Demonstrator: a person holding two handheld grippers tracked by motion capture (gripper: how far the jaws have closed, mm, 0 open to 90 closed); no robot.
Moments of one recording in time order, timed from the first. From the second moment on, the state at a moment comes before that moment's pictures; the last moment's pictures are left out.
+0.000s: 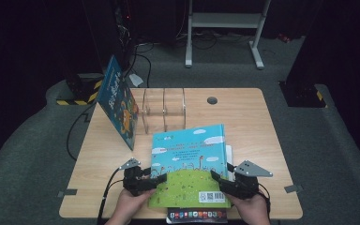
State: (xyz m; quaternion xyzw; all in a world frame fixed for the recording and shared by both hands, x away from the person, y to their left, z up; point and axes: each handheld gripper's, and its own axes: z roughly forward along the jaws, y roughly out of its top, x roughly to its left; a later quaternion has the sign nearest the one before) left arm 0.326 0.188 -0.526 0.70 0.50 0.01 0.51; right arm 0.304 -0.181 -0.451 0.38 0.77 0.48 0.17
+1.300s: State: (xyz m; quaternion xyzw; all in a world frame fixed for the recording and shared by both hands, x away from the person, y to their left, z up) left arm 0.294 0.209 -0.477 0.67 0.47 0.18 0.55; right arm 0.285 -0.160 -0.419 0.35 0.74 0.53 0.24
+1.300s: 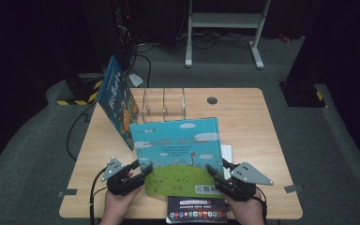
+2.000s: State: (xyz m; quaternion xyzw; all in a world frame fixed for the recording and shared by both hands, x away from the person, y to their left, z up) left arm 0.306 0.203 -0.469 0.66 0.45 0.22 0.56; right arm 0.300 -0.165 -0.408 0.35 0.72 0.53 0.27
